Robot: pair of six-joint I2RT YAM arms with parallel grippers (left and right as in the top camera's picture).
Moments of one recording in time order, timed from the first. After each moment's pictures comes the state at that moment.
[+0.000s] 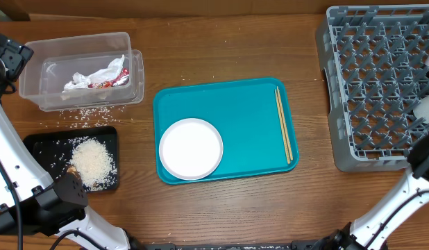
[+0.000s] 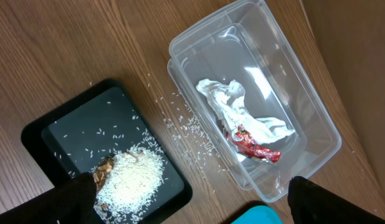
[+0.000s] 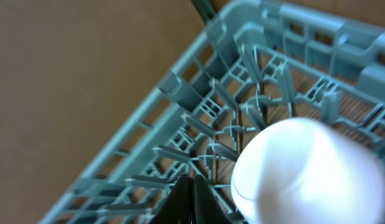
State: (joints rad) left arm 0.48 1.91 2.41 -1.57 -0.09 -0.65; right arm -0.65 2.36 2.23 -0.51 -0.23 0.42
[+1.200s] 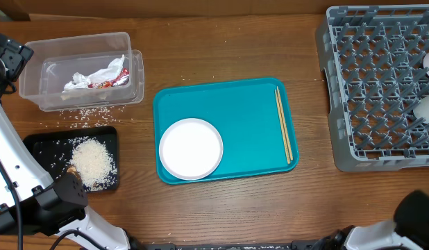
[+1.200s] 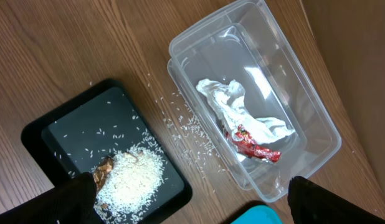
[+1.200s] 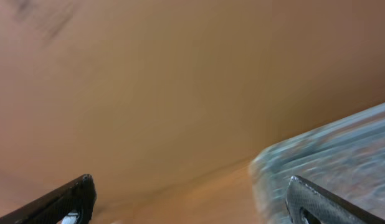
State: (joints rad) left arm 0.48 1.91 2.41 -1.57 -0.09 -0.65; right arm -0.66 1.74 2.24 -0.86 -0.88 0.41
